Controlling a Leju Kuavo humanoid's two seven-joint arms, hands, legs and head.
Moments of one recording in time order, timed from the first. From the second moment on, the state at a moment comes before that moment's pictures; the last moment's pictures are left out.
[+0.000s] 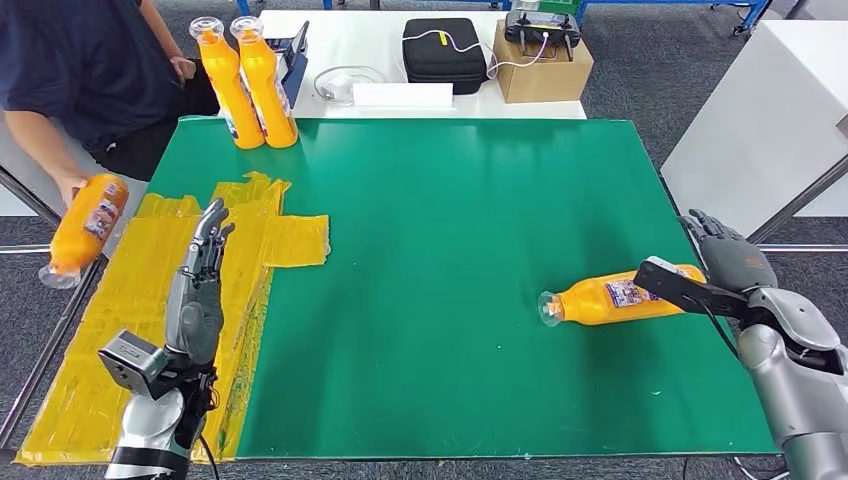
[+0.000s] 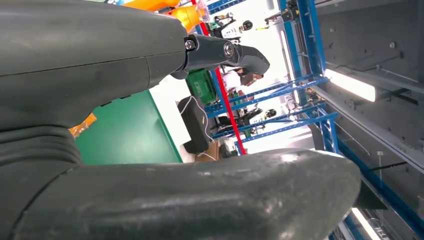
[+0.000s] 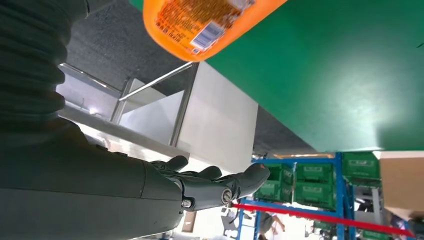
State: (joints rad) left arm -0.05 -0.09 -0.03 -1.46 -0.12 -0.17 -0.70; right arm -0.46 -0.51 0.16 -0.95 0.97 0.07 -0.18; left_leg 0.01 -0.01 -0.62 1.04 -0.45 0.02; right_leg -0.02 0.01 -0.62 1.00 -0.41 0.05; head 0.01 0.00
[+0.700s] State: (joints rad) left arm -0.07 -0.09 -0.03 -1.44 -0.10 -0.19 -0.70; right arm -0.49 -0.52 0.26 -0.87 0.92 0.21 -0.22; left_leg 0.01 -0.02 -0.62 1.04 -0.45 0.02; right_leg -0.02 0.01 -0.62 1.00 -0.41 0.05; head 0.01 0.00
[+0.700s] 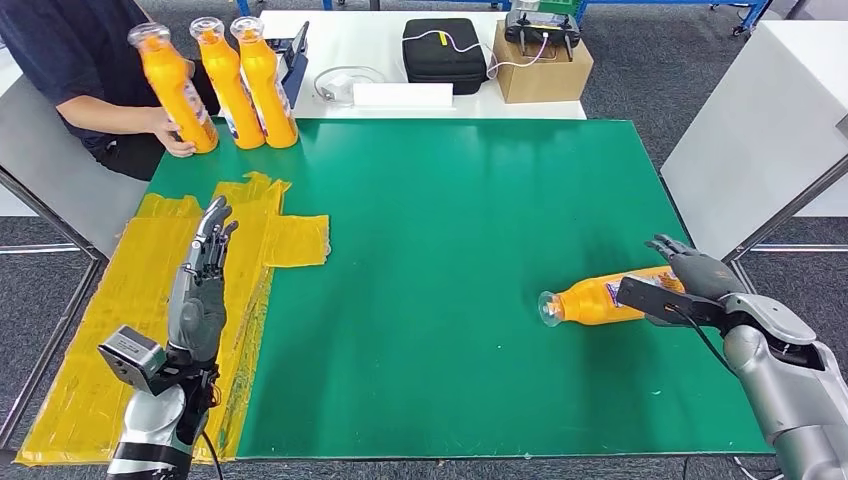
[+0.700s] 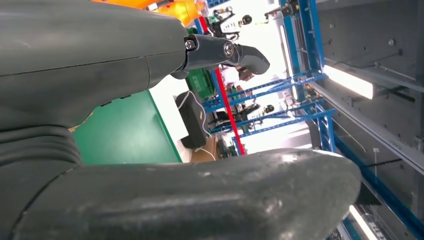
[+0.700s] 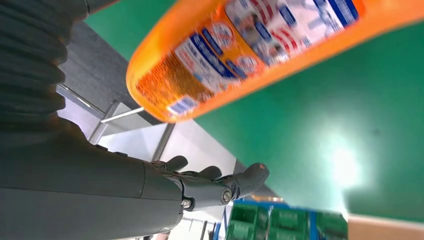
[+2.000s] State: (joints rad) left arm -0.19 -0.10 -0.12 -1.28 -0.05 -0.23 -0.70; right arm -0.53 -0.55 0.44 -0.47 0.85 0.13 -0.22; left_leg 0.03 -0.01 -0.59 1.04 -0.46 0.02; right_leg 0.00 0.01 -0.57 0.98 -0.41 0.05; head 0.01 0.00
